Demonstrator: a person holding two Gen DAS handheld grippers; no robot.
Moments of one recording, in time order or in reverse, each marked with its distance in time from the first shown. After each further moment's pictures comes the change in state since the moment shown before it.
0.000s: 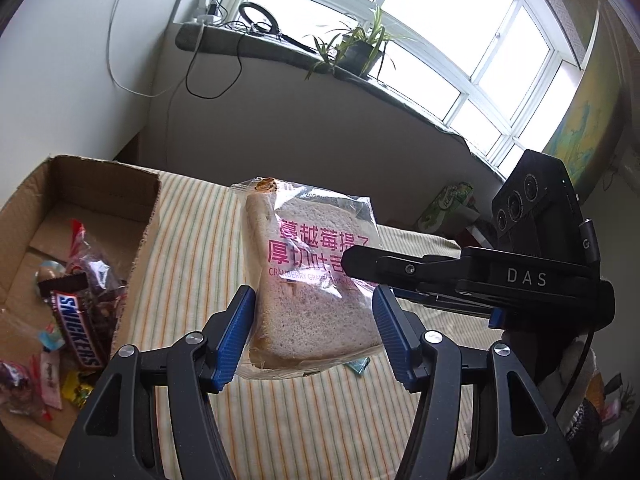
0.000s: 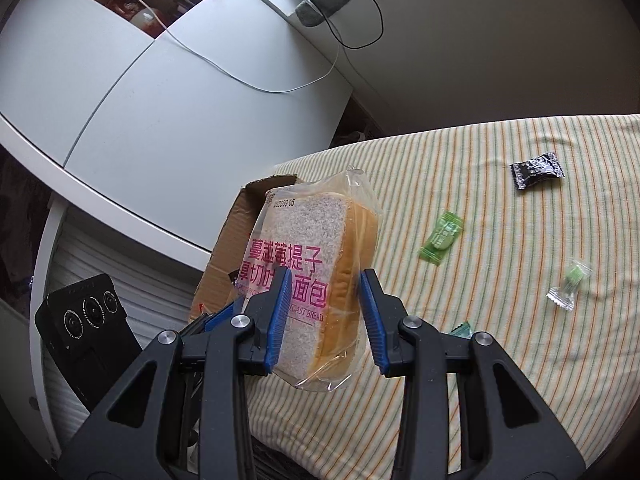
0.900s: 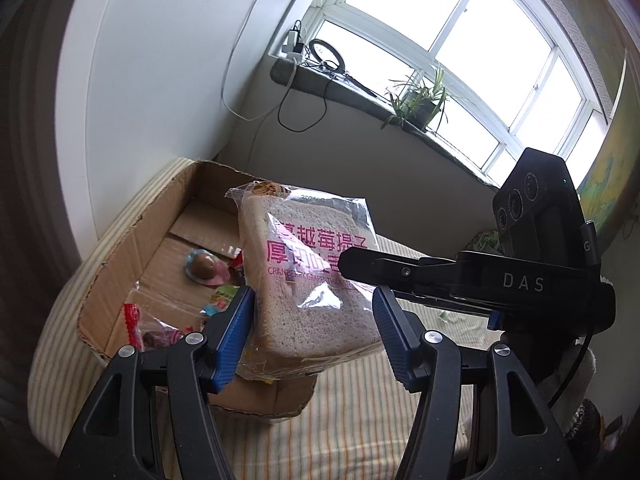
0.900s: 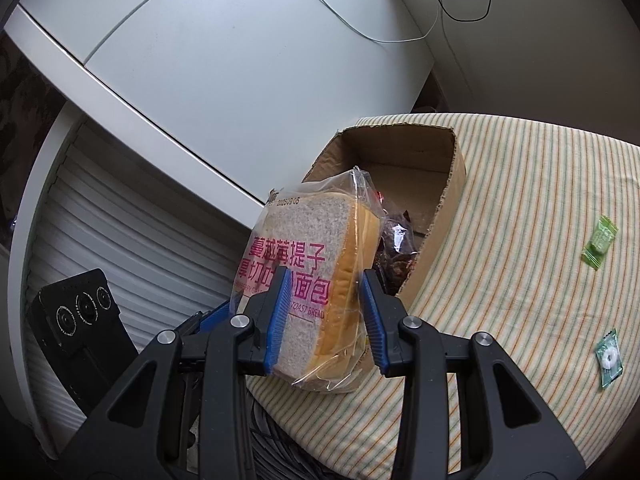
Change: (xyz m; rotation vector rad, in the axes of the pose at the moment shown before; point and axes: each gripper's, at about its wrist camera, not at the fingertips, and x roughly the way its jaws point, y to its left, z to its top) left arm -0.099 0.097 -0.012 -0.123 -0.117 0.113; right arm 0.098 0.124 -0.030 -0.180 0.117 0.038
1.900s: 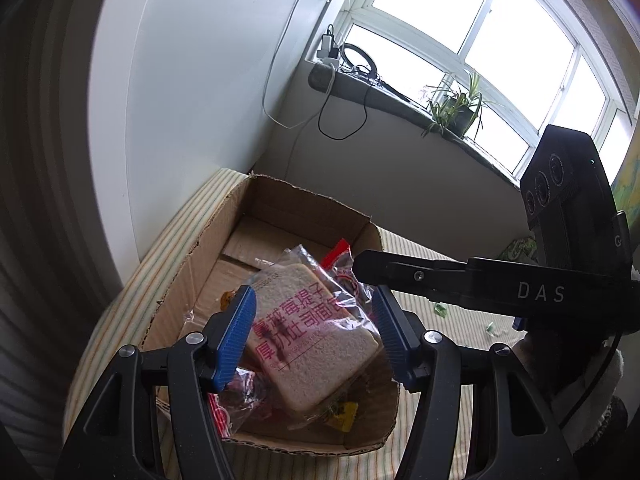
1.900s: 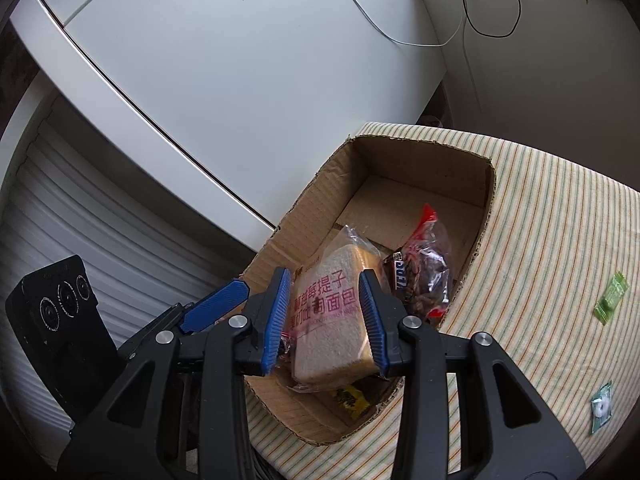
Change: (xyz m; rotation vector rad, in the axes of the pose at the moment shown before) left arm 0.008 0.032 0.015 0.005 -0.016 0.106; right arm 0.022 0.031 0.019 -0.100 0.020 -0.088
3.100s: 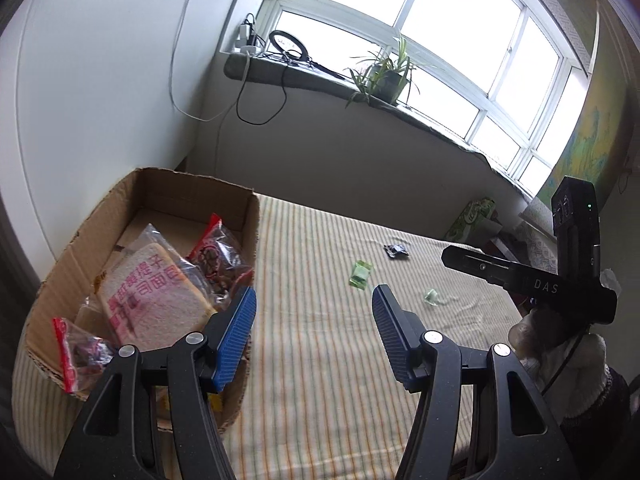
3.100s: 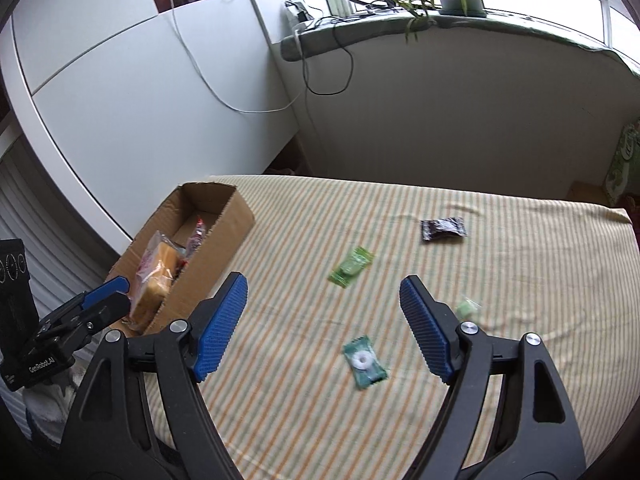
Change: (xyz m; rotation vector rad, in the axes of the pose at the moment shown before) left arm 0.010 -0.098 -0.028 0.137 0.047 -0.132; right arm -0.153 -0.141 -0.070 0.076 -0.230 -0.372
